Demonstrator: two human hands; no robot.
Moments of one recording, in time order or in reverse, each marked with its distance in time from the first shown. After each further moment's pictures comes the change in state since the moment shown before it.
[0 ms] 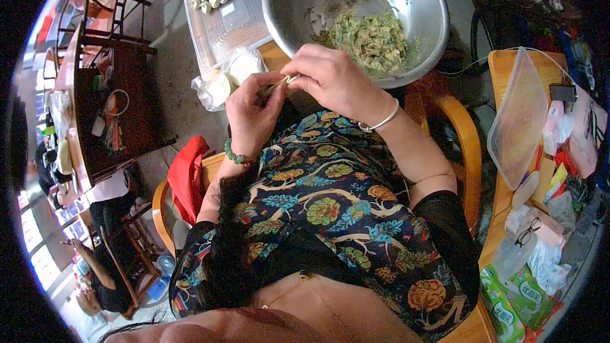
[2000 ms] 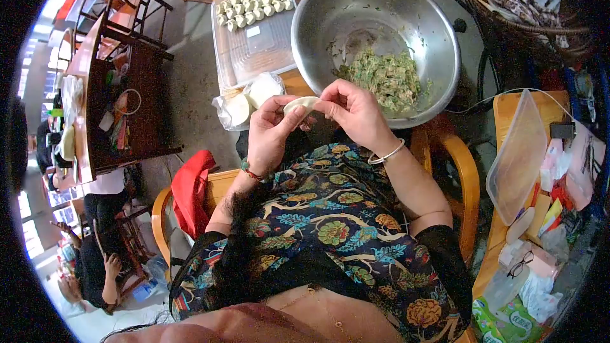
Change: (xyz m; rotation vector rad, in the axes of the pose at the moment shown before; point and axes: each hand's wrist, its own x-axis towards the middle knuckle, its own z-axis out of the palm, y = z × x) left_hand 0.006 -0.015 0.002 -0.822 -0.092 -0.369; right_hand -0.013 0.016 0.017 0.673 0.086 0.596
